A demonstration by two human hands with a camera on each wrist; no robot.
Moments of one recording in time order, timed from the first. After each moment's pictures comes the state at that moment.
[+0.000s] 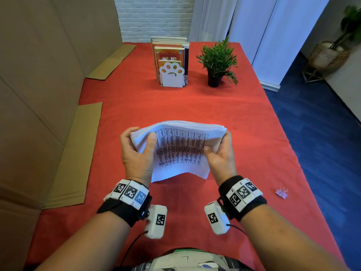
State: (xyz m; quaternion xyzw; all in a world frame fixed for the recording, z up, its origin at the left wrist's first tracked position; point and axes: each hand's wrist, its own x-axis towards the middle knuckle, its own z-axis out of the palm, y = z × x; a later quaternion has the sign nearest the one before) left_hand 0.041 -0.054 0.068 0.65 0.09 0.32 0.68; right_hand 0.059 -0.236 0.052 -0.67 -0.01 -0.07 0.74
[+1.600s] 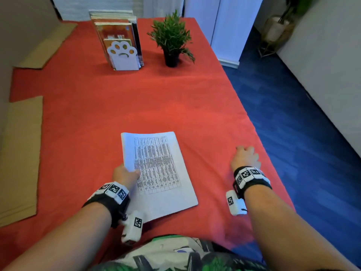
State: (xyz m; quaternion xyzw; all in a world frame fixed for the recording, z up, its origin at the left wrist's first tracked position) left_hand 0.033 -0.080 -0.045 0.84 0.27 -0.14 0.45; right_hand 0.029 -0.420 -0.041 -0.93 0.33 0.10 0.09
